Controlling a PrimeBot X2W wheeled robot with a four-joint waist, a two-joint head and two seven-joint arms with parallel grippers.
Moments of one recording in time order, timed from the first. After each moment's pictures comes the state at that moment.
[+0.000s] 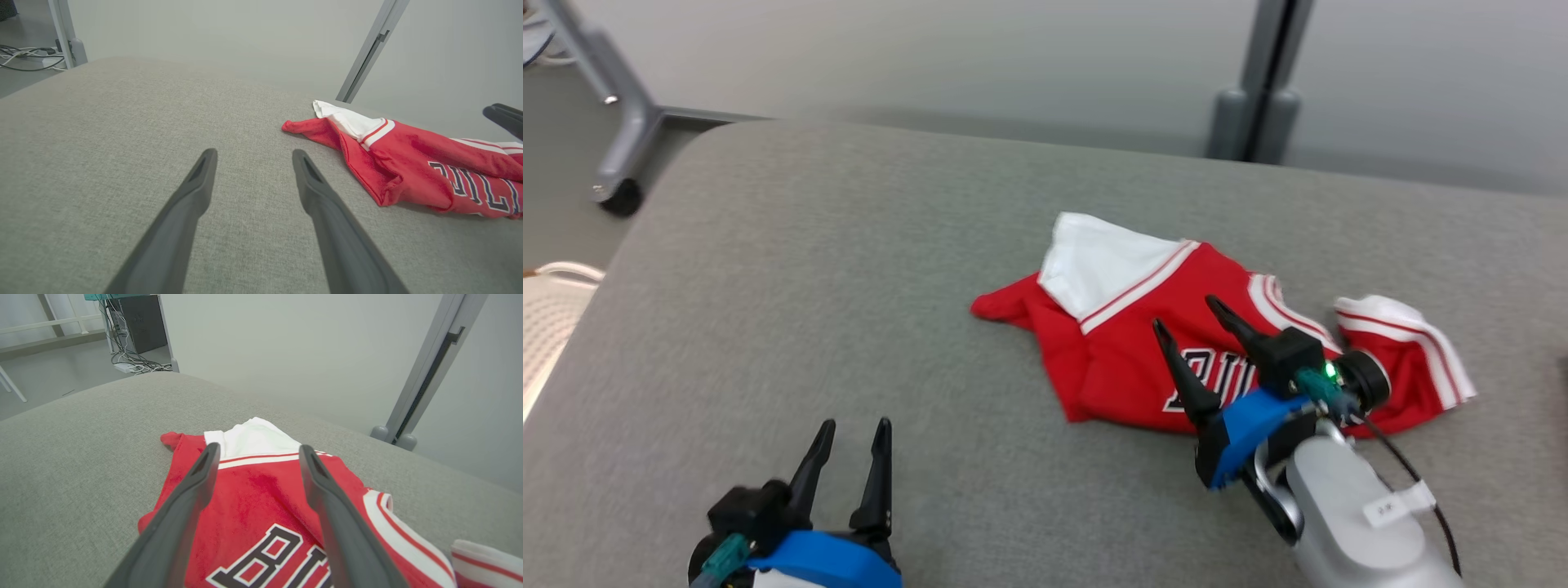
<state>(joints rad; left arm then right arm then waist) -0.07 0.14 -0.21 0.39 -0.41 -0.13 -0.26 -0.49 -0.05 0.29 0.68 0.08 0.13 -0.26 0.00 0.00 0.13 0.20</state>
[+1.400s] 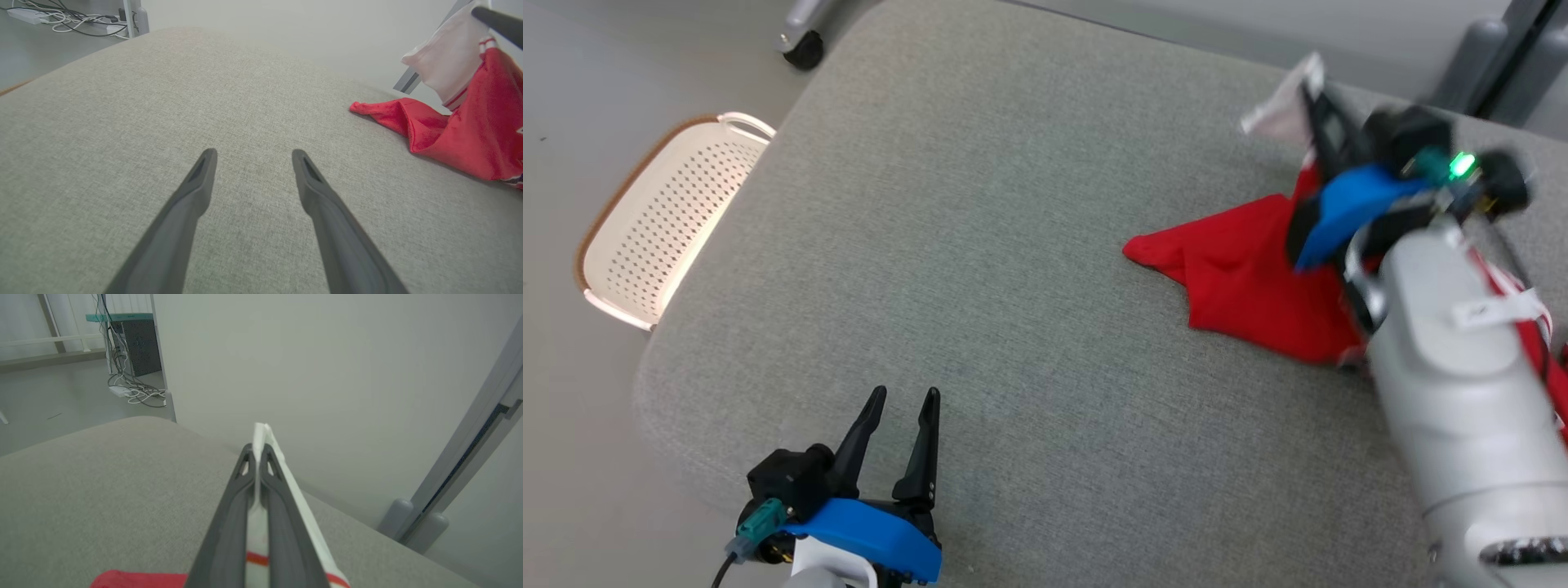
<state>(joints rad) -0.16 0.15 -0.36 0.40 -0.53 -0.13 -0.26 -0.89 -0.05 -0.03 0.88 -0.19 0.13 -0.26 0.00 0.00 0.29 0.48</state>
